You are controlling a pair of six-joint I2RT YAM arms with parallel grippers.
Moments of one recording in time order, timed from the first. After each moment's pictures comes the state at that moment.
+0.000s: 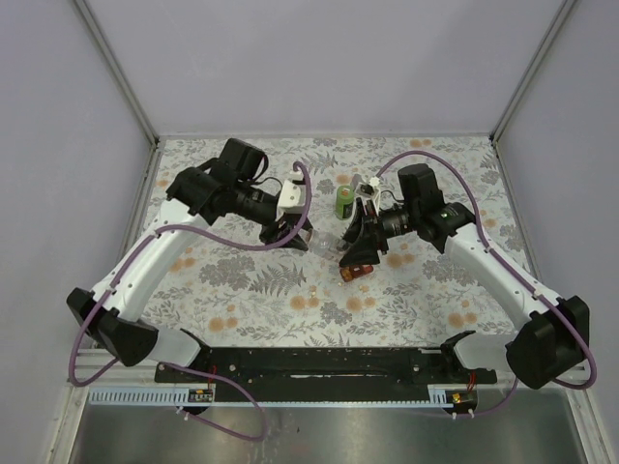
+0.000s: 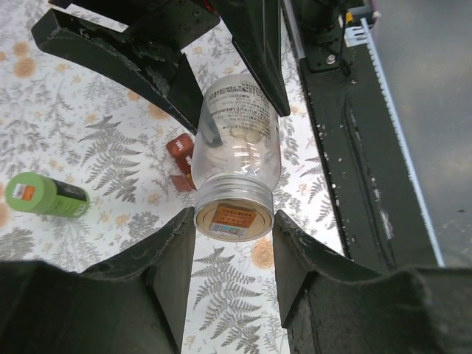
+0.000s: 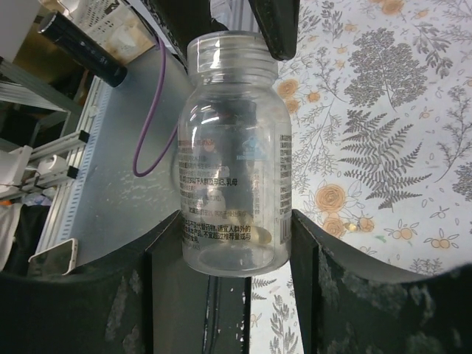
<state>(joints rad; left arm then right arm) -0.58 1.43 1.63 -1.12 0.98 0.84 0.47 1.28 1.10 -0.45 -1.21 -0.14</state>
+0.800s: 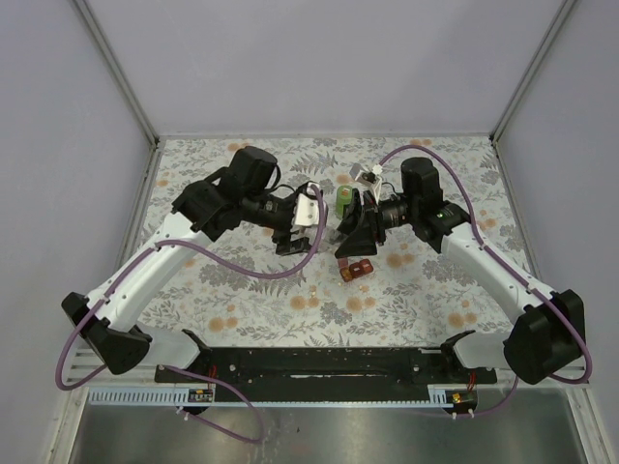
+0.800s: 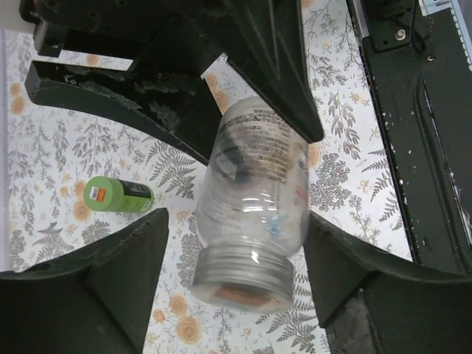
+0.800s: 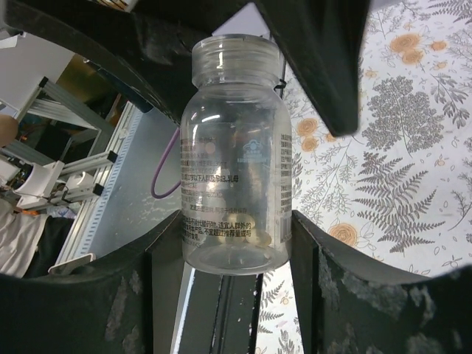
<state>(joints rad) -0.70 1.34 1.55 -0.92 0.72 0.84 0.46 1.31 1.07 -0.14 -1.32 0.12</state>
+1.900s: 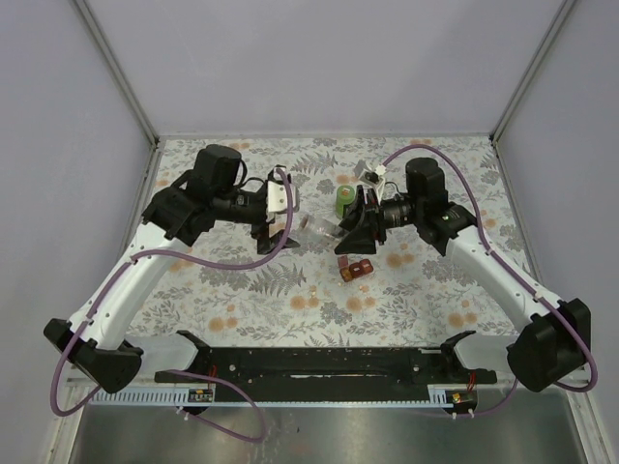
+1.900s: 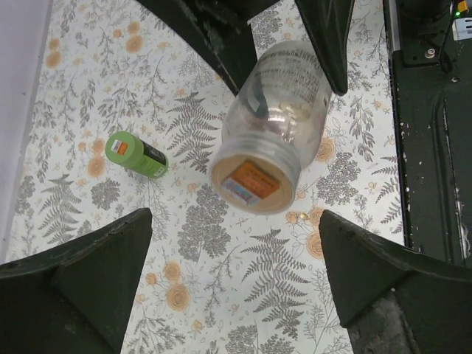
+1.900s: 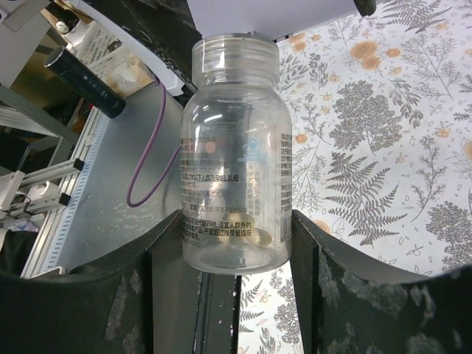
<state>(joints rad) -0.57 1.24 1.48 -0.87 0.75 0.75 0.46 1.28 1.07 -0.17 -1.24 0.08</state>
